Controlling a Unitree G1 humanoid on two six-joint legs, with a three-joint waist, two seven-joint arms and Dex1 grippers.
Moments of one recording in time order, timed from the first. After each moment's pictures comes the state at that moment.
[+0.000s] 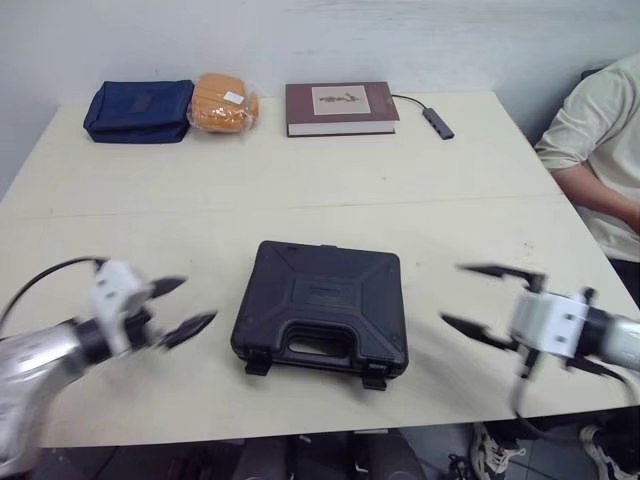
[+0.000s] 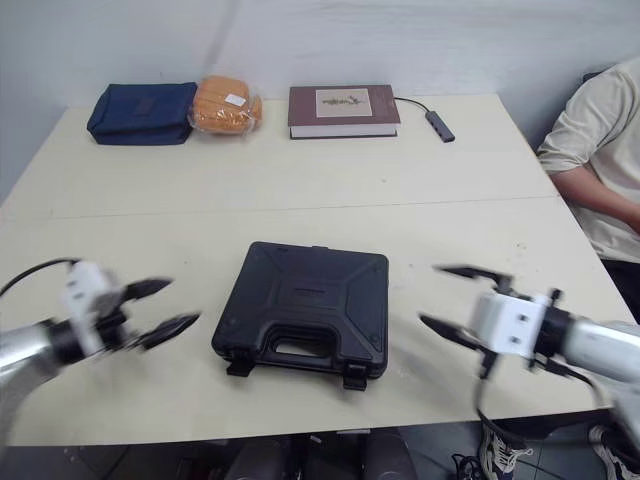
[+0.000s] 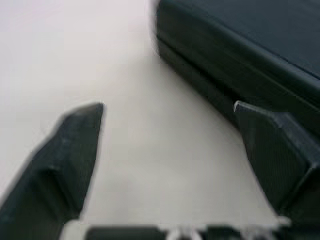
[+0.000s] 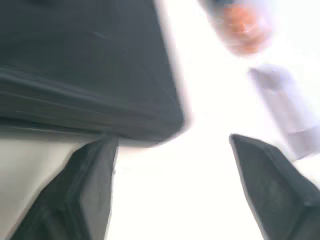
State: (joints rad) left arm 0.28 0.89 0.55 -0.42 -0.68 0.64 -0.85; right arm 0.39 -1.13 -0.38 -0.49 0.48 -0.08 0.93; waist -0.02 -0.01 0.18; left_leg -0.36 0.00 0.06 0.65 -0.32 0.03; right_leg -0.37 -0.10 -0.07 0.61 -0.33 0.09
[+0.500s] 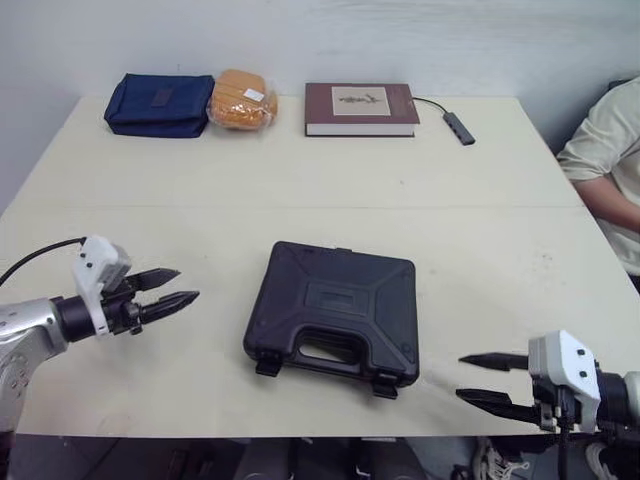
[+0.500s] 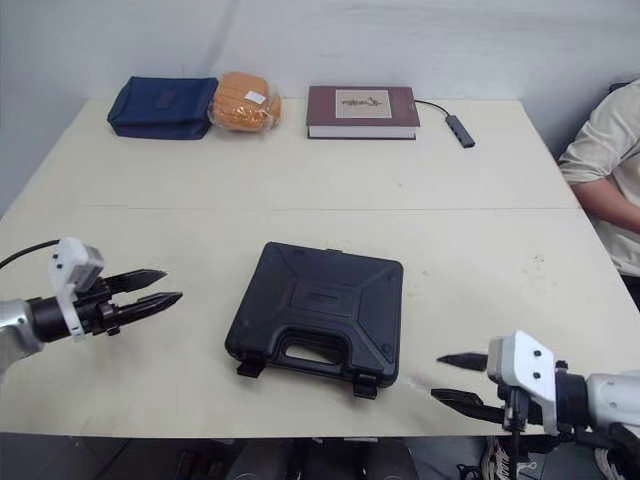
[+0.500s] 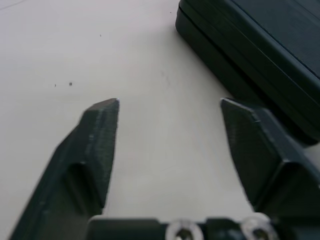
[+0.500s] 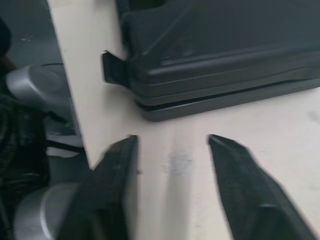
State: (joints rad) left arm -0.05 0.91 0.37 -0.19 -0.60 0.62 -0.88; right arm 0.56 -1.04 -0.42 -0.64 0.62 0.27 1.08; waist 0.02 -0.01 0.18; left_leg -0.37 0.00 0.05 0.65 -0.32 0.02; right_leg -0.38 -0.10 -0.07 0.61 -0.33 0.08
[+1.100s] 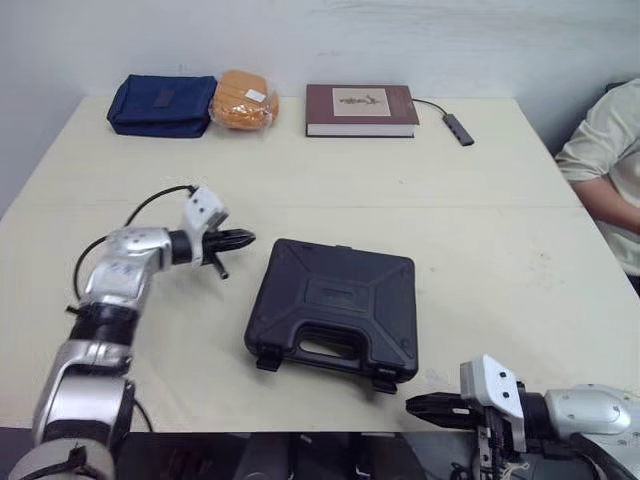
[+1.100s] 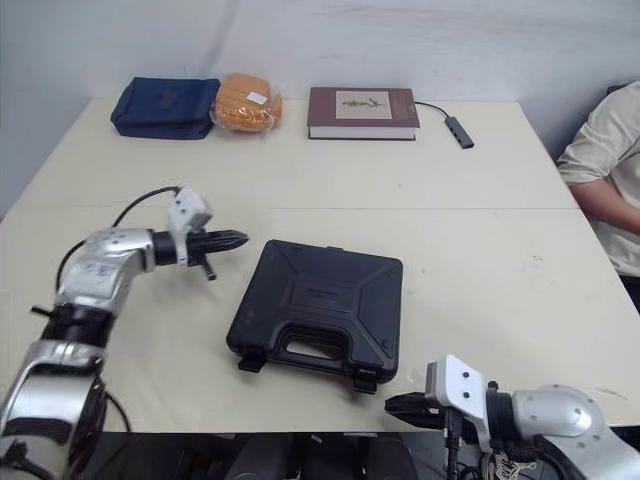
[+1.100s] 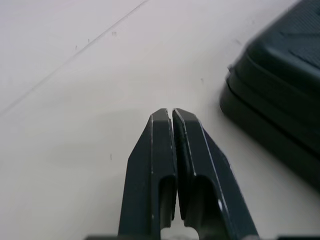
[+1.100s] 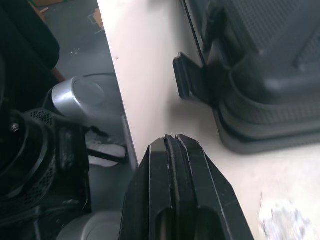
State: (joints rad) left arm -0.77 0.62 -0.09 0.53 -0.20 0.28 -0.92; right arm 0.39 -0.91 -0.05 -0.65 0.46 0.33 1.02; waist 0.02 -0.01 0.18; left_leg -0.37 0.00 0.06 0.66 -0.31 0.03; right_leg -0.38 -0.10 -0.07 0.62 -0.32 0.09
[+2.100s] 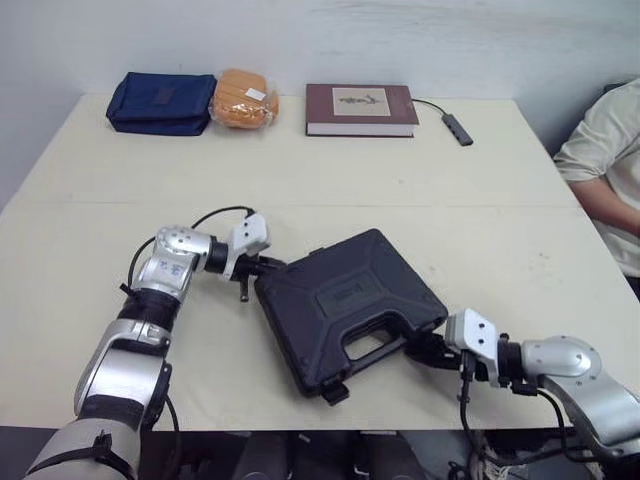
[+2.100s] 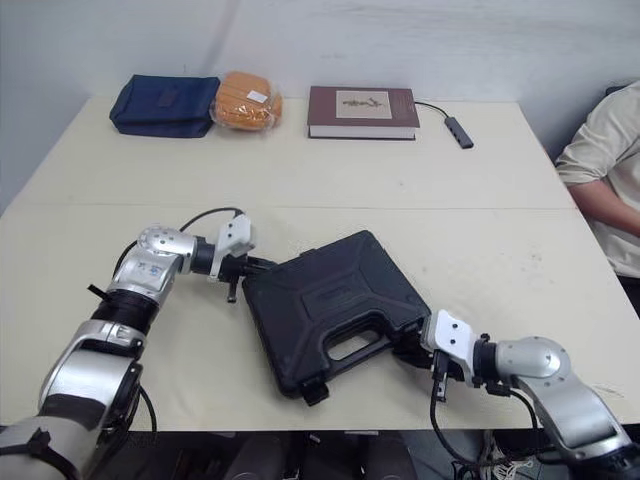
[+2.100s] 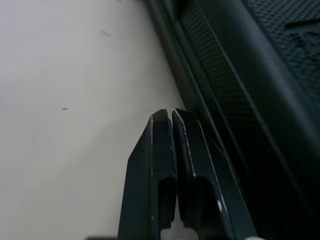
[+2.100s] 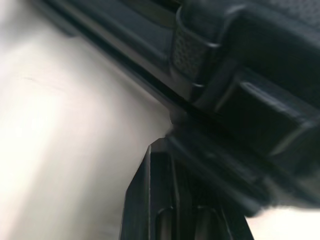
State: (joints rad) left arm -0.79 0.53 -0.17 0.63 -0.06 0.12 -1.29; right arm -0.01 -0.84 0.07 -0.22 0.28 0.17 1.06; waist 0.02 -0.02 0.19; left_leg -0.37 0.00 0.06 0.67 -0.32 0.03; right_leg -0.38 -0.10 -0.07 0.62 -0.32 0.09
